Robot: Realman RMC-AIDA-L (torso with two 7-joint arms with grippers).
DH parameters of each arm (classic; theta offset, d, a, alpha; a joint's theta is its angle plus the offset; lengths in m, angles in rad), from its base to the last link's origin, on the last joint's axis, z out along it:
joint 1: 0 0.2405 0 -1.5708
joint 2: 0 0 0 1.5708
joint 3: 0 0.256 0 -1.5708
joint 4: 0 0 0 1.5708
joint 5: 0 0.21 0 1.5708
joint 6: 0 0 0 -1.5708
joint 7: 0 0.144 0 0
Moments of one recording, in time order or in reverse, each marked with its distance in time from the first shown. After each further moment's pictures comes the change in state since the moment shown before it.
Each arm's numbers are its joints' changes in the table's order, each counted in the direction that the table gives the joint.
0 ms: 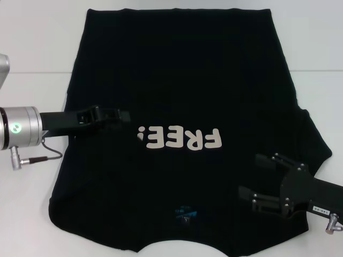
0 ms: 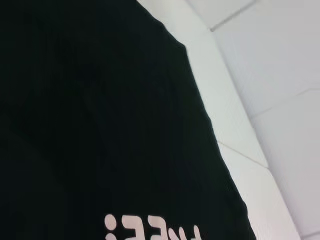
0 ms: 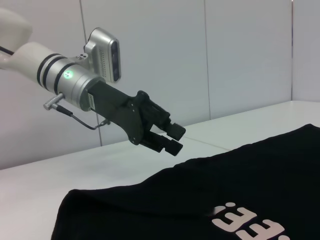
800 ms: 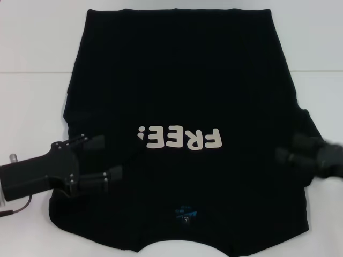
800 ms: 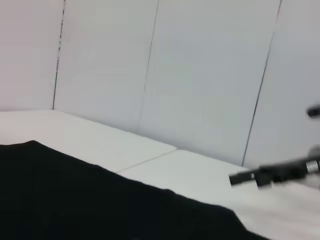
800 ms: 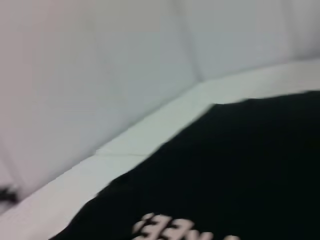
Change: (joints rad) left arm 0.262 -0.034 -0.007 0.036 -0.210 -0.333 1.118; right arm 0.001 -0.010 0.084 -0.175 0.000 -0.028 0.470
